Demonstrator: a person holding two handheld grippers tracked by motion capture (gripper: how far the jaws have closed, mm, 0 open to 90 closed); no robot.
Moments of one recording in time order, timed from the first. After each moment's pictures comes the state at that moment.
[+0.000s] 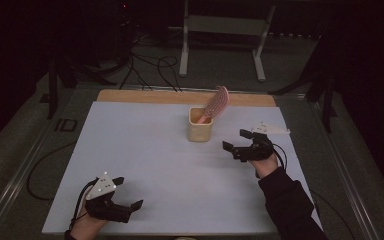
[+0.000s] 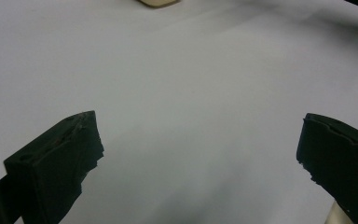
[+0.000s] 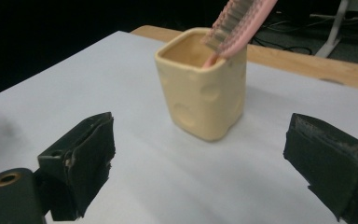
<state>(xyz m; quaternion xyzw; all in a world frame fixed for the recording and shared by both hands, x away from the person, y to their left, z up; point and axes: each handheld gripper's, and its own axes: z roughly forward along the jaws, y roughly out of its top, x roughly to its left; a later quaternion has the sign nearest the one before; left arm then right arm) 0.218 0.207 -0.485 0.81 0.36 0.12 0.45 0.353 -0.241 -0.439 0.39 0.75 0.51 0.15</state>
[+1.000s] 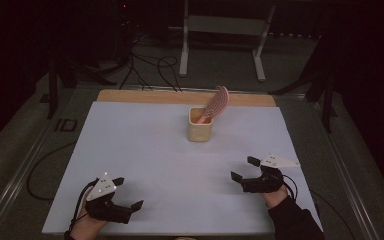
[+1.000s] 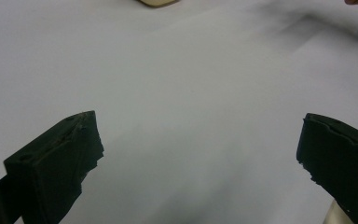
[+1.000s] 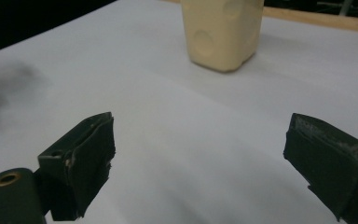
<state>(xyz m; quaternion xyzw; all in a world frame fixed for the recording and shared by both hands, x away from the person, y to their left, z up) 0.216 0.206 -0.484 0.81 0.36 0.13 0.45 0.283 -0.267 -0.479 0.38 0.77 0.50 0.15</state>
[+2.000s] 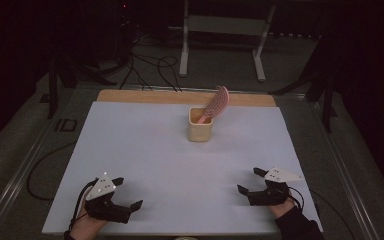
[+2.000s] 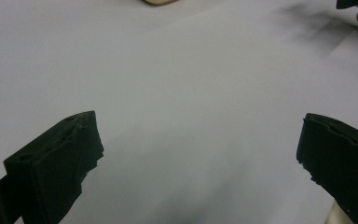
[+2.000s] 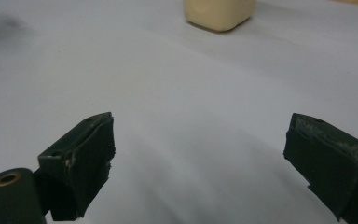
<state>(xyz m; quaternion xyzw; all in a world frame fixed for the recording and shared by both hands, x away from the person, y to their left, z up) 0.217 0.208 -0.486 0.81 0.36 0.12 0.45 0.262 -0.287 -0.508 0.35 0.79 0.47 0.17</state>
